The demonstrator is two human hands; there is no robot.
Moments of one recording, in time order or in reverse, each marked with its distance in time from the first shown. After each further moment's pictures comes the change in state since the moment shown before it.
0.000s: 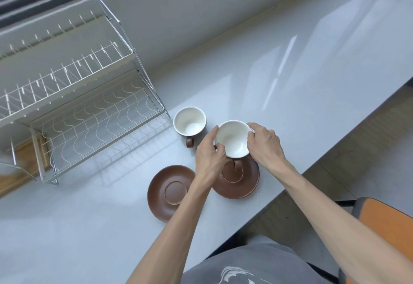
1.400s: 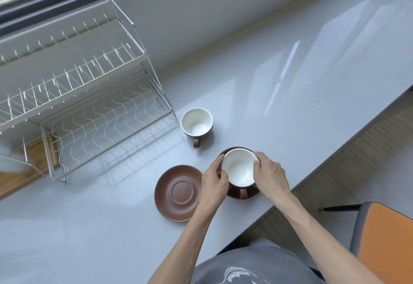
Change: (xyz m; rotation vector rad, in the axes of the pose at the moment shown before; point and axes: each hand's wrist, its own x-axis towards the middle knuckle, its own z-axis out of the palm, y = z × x) left_hand -0.037 -0.056 0.005 -0.174 -0.086 -0.180; right_hand -0.064 0.017 0.034 0.037 -0.090 0.125
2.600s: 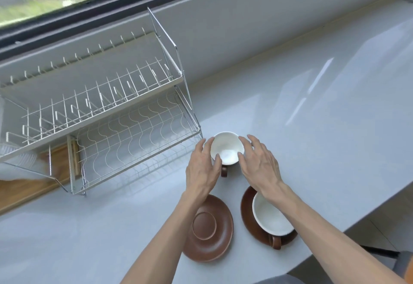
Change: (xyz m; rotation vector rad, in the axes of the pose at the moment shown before) left_hand 0.111 0.036 -0.097 0.571 0.293 0.320; right_hand 0.094 -0.115 0.025 -0.262 0.066 -0.395
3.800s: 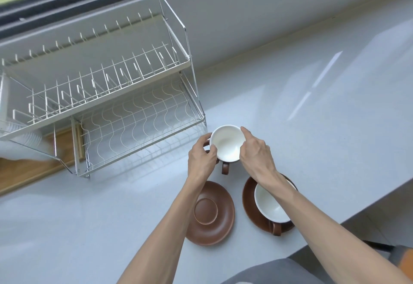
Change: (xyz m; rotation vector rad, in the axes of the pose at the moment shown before) left_hand -0.011 0.002 -0.012 -0.618 -0.001 -0.335; right_hand 0.005 -0.017 0.008 0.228 -0.008 0.100
